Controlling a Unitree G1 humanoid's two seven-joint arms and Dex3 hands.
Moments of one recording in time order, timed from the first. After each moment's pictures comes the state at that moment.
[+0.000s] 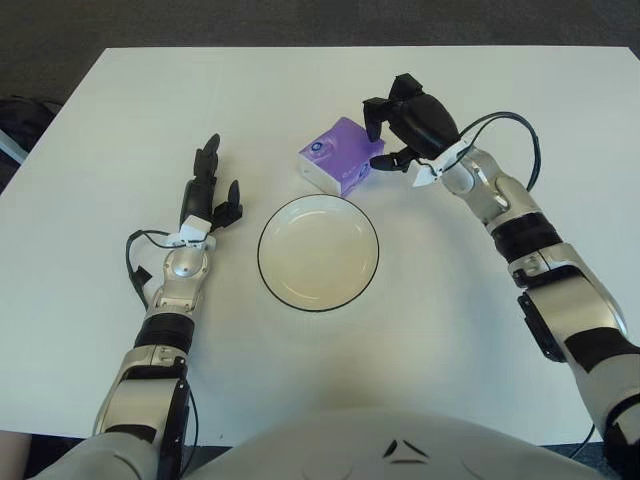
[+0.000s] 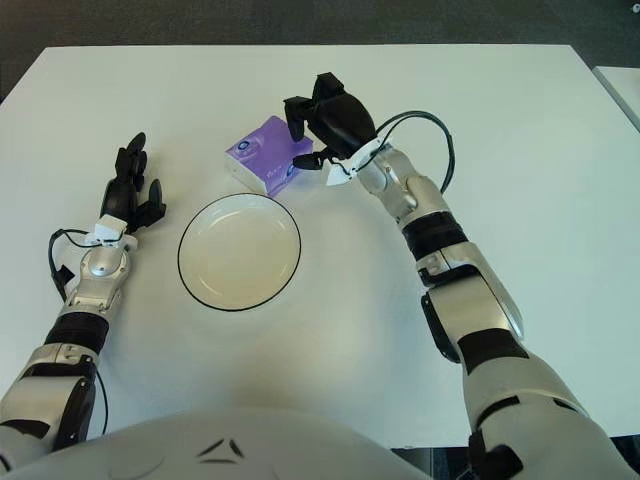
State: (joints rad) left arm -0.28 0.27 0.07 0.63 0.10 -0.60 0.11; right arm -0.86 -0.39 0.37 0.62 -0.76 -0.54 -0.15
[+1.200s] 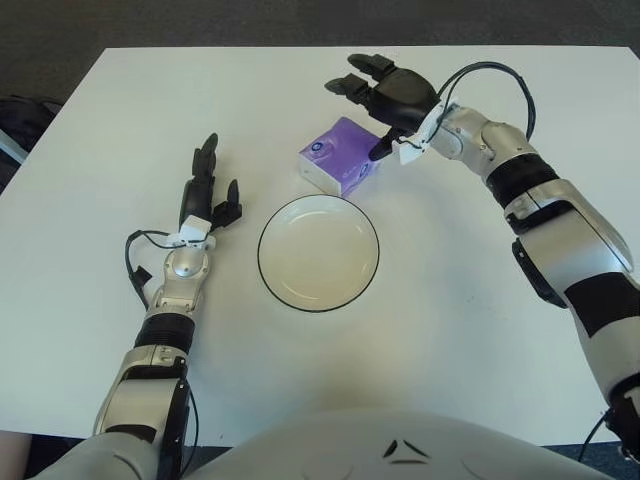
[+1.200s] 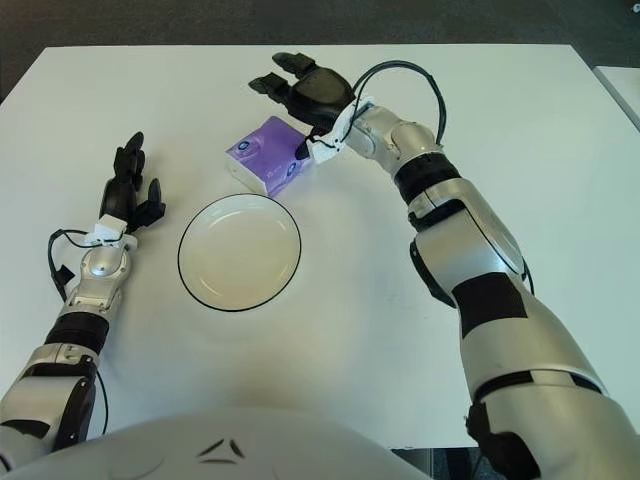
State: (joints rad) left arm -0.28 0.27 0.06 0.63 0.11 -0.60 0.14; right arm -1.17 -0.35 0.61 0.99 -0.90 -0.67 -0.24
